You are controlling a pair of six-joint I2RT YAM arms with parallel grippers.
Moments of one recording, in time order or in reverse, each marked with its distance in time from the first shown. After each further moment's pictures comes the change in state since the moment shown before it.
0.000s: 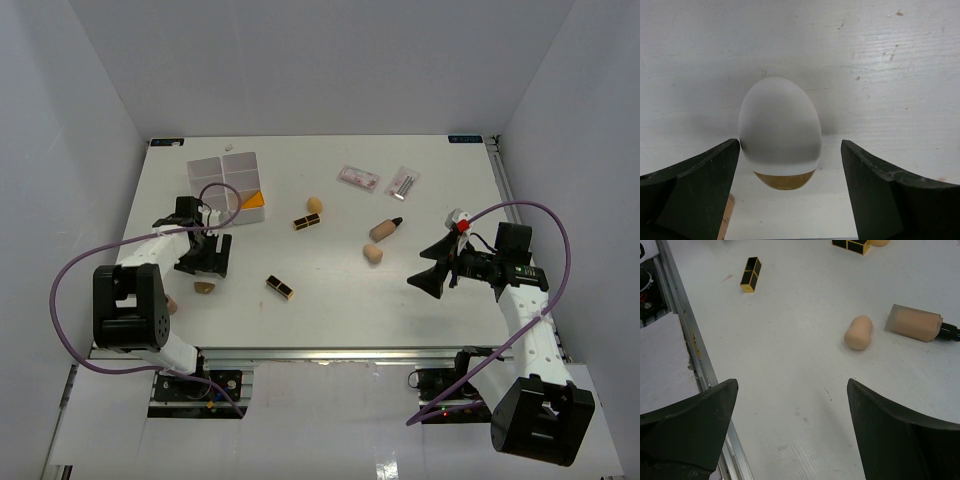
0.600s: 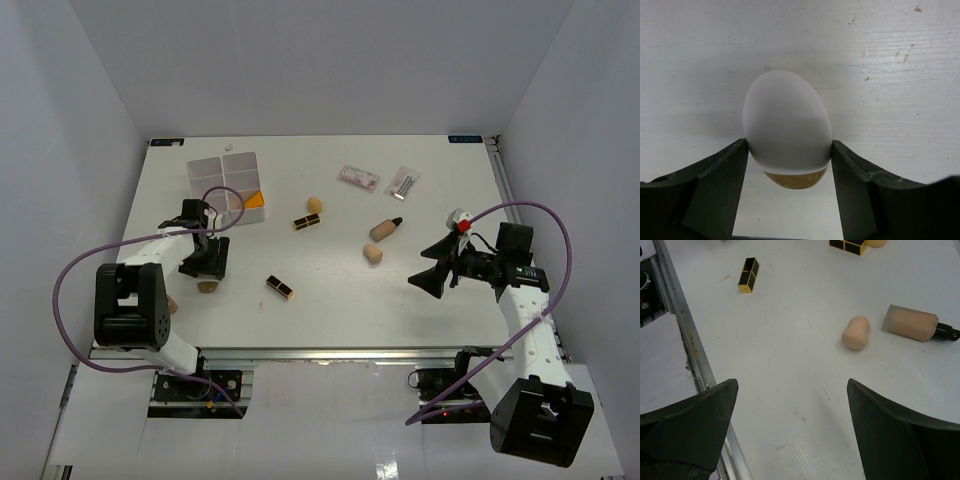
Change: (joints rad) left arm -0.039 0.008 -0.021 0.015 -0.077 -0.049; right arm -0.009 -0.006 0.000 0.000 0.000 -0.004
